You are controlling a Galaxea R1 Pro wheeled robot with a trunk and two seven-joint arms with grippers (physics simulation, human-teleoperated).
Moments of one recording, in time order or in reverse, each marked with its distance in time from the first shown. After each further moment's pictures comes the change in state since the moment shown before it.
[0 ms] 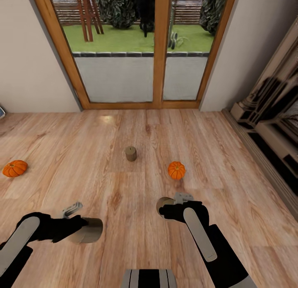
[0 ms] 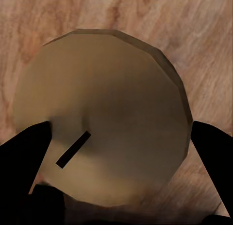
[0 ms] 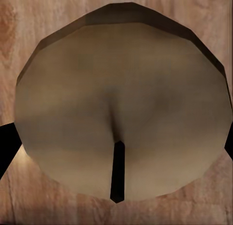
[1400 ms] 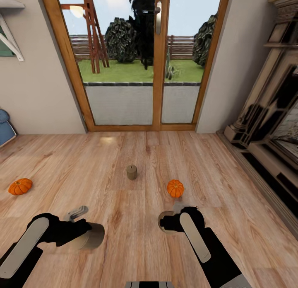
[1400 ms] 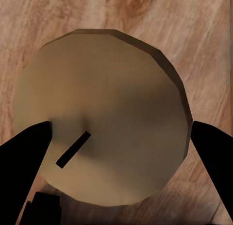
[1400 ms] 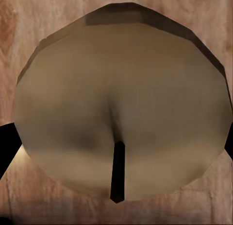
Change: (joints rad) left arm -0.004 -0.054 -0.041 -0.001 0.002 -0.005 0.127; right arm 0.001 0.010 -0.003 0.161 -0.006 0.002 -0.008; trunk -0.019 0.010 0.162
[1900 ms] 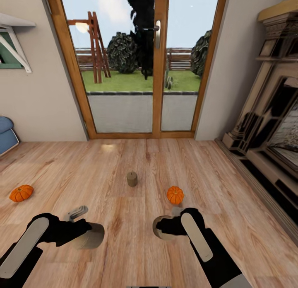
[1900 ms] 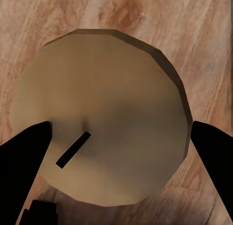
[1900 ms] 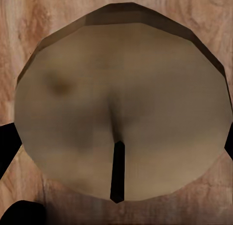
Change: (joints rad) left arm 0.000 0.000 0.001 0.001 0.000 0.000 0.000; right arm -0.001 -0.008 -0.001 0.033 -0.139 -0.002 0.001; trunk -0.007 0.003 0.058
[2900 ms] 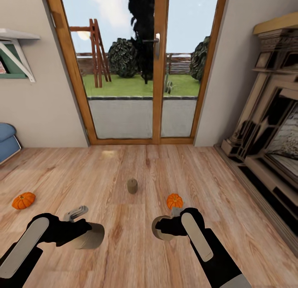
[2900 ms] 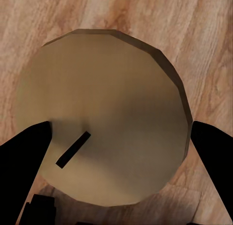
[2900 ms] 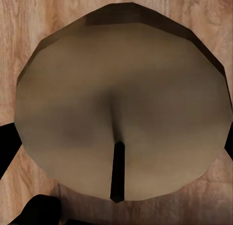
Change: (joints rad) left arm 0.000 0.000 0.000 0.000 0.000 0.000 0.000; right arm 0.000 0.000 -0.002 0.000 -0.018 0.002 -0.001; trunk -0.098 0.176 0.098
